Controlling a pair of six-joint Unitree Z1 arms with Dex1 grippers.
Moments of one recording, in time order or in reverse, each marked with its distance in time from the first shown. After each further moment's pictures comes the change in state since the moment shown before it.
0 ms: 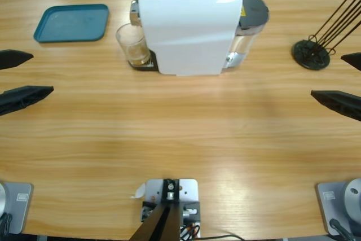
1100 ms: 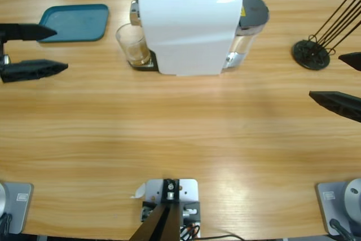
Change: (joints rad) arm 0 0.313 0.320 -0.133 -0.019 -0.439 0.341; arm 1 0.003 0.005 0.001 -0.014 0.015 0.000
